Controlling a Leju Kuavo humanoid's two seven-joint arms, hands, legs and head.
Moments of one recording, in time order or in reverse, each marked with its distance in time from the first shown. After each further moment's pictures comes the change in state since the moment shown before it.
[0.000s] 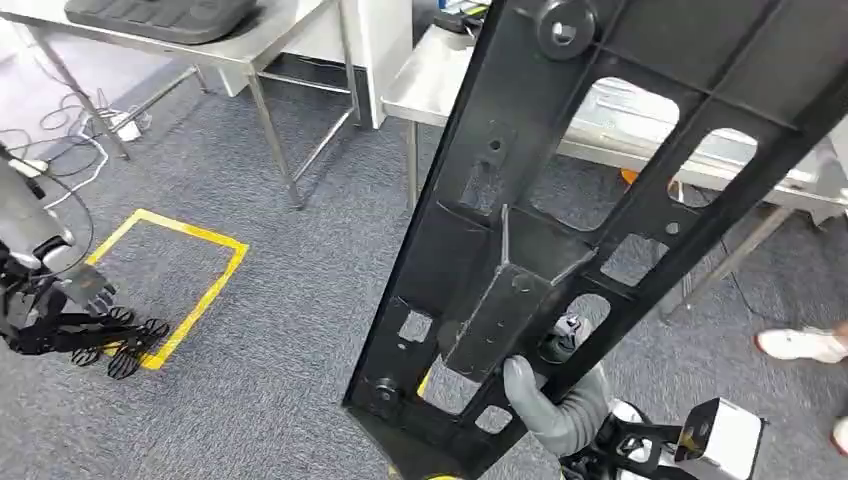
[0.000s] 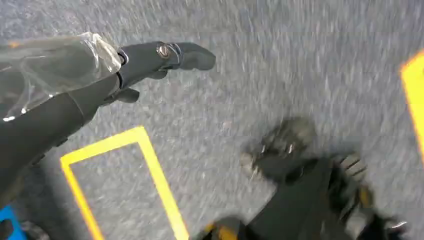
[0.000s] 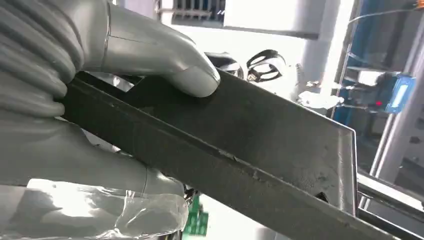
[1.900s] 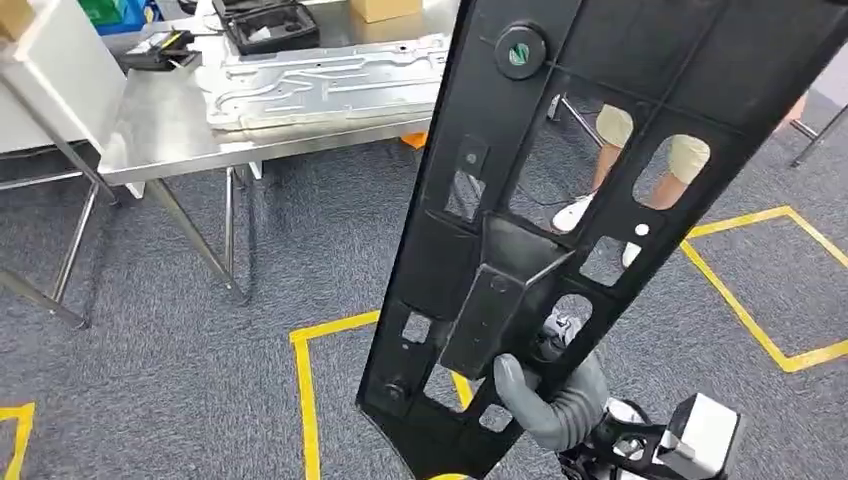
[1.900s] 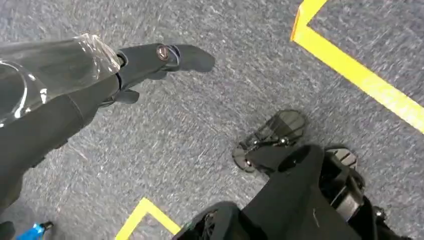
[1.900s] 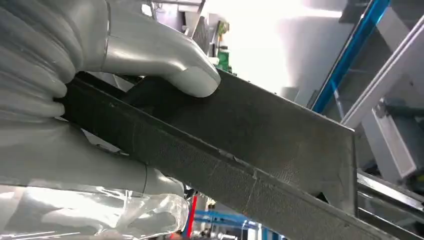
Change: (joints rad) left arm 0.001 -0.001 0.000 0.003 0.024 0.026 -0.023; right arm 0.005 -0.015 0.008 0.011 0.037 -0.028 0.033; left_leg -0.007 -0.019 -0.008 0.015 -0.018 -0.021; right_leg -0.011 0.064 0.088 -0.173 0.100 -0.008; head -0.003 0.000
